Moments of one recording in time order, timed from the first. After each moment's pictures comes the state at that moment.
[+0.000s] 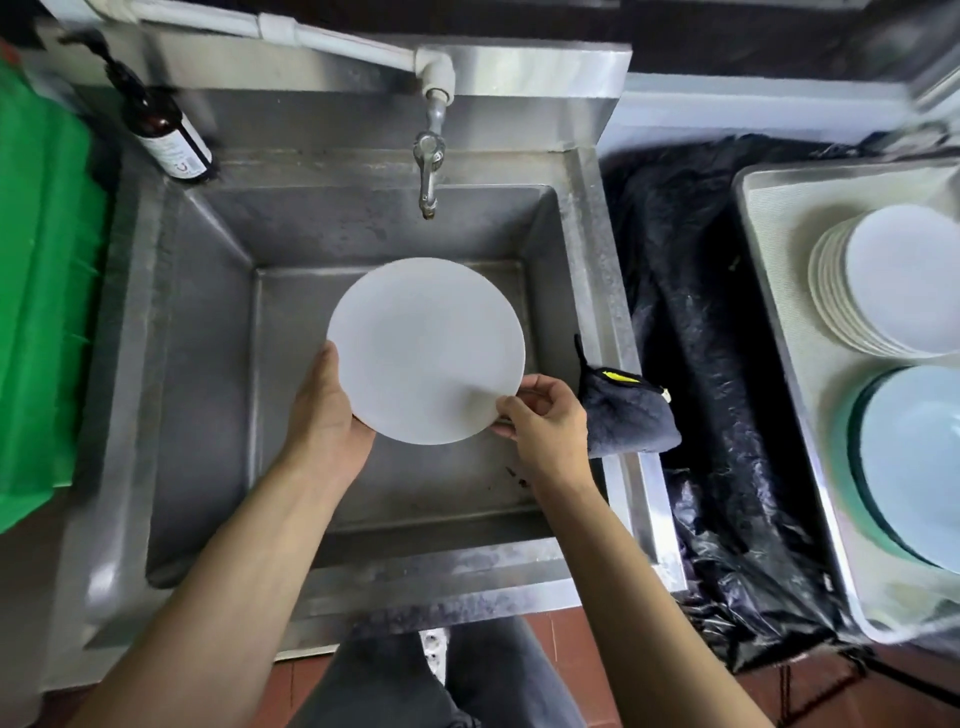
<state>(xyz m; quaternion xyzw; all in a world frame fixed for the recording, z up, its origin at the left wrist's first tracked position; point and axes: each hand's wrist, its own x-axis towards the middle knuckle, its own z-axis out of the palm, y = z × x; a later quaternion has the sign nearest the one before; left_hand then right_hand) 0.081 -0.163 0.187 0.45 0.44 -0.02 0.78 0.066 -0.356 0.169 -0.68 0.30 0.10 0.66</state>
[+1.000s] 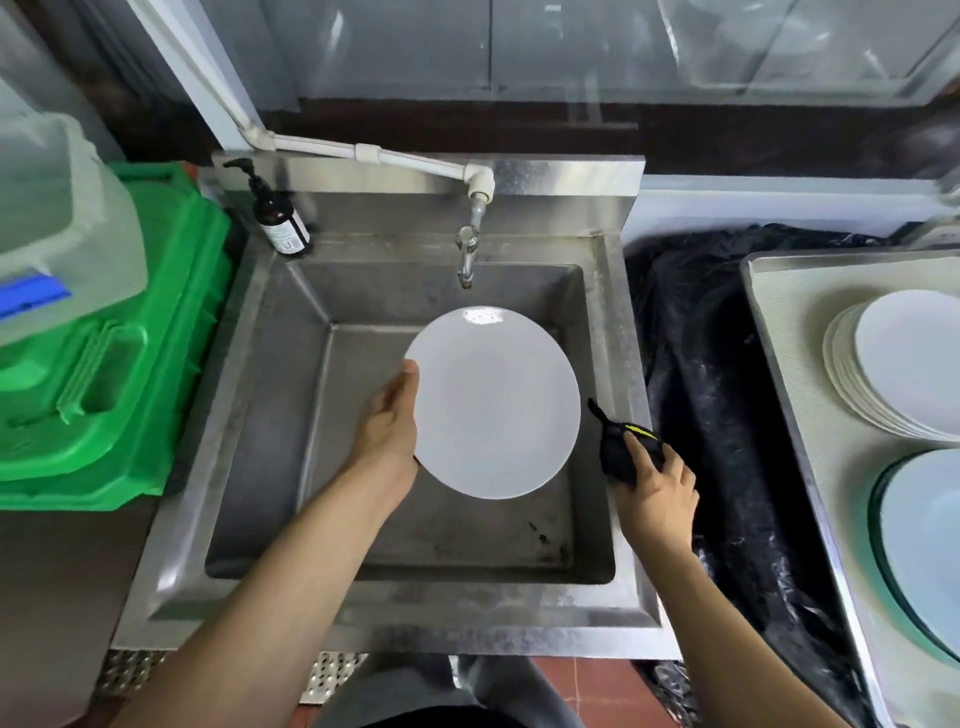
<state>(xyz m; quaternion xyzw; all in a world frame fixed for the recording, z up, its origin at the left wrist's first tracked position) 0.068 -0.209 0.247 0.57 0.40 -0.01 0.72 0.055 -0.496 0.121 -0.97 0.14 0.11 0.18</state>
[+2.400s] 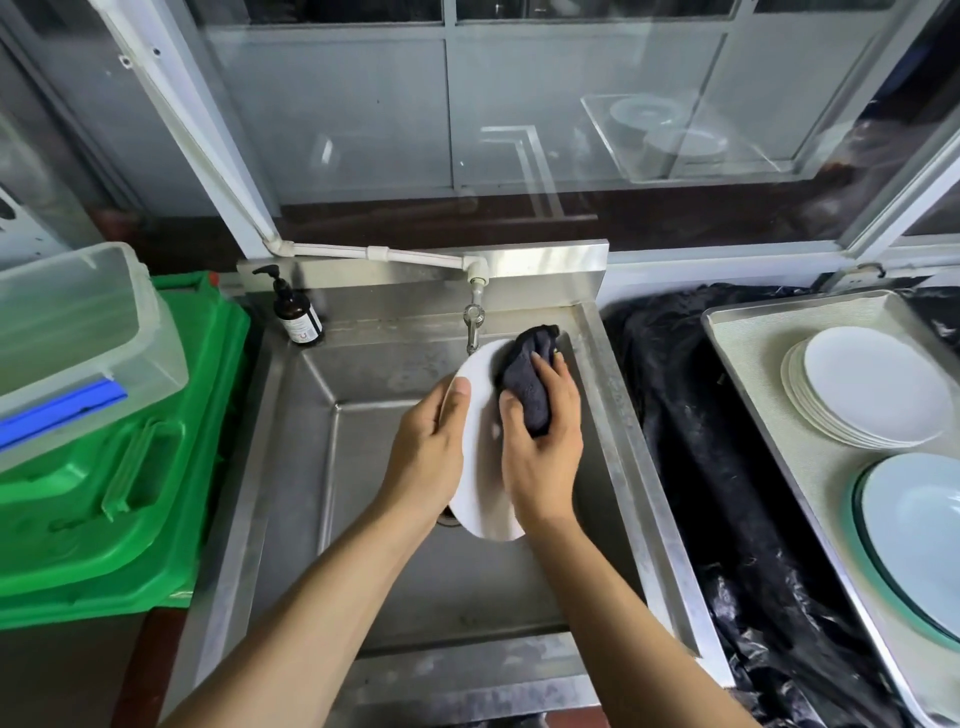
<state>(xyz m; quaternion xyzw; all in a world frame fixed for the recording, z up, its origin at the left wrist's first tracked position) 0.066 -0.186 0.319 0.74 0.09 0.03 0.67 0.078 -0.297 0.278 -0.74 0.08 -0.18 0.64</state>
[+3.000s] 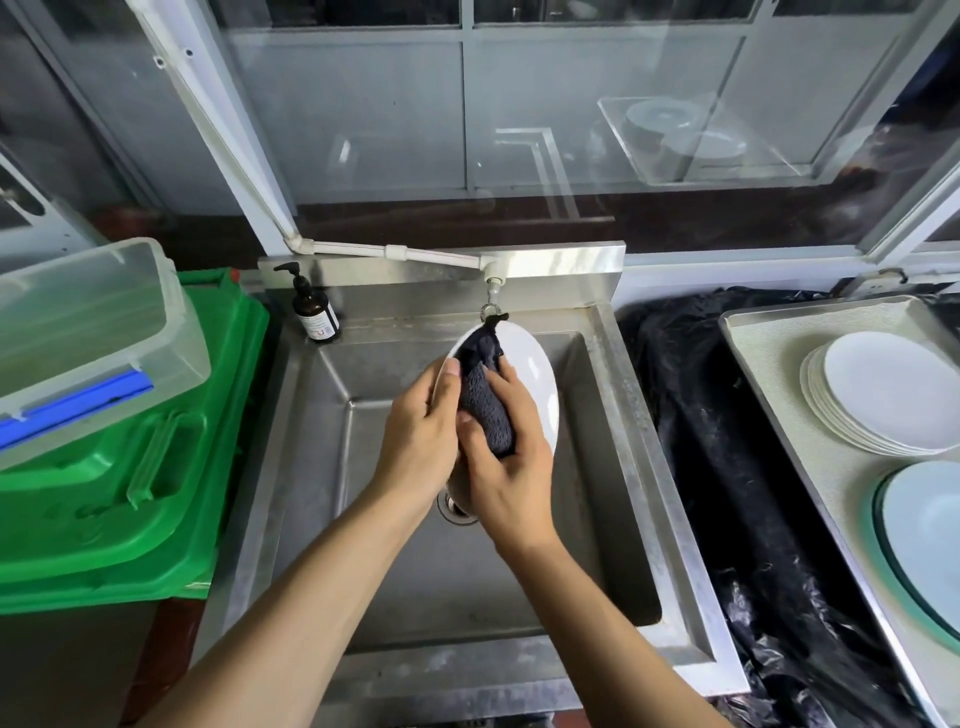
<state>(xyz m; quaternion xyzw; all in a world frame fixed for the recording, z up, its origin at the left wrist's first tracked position) 0.072 -0.164 0.327 0.74 0.10 0.09 0.66 0.047 -0.257 0.292 -0.71 -0.05 -0.13 0.69</state>
